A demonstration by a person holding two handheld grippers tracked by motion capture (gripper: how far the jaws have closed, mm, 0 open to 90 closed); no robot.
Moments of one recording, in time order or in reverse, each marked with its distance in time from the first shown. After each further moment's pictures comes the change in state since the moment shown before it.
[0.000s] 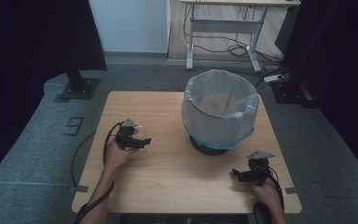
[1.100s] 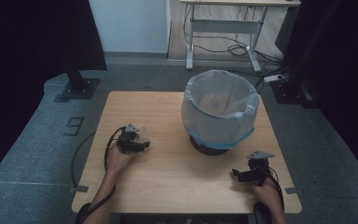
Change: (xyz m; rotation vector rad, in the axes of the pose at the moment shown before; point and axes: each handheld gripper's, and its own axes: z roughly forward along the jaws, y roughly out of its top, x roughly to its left) left arm 0.001 -0.017 0.015 0.044 0.041 0.020; right arm 0.000 0.000 0.000 0.000 0.001 0.001
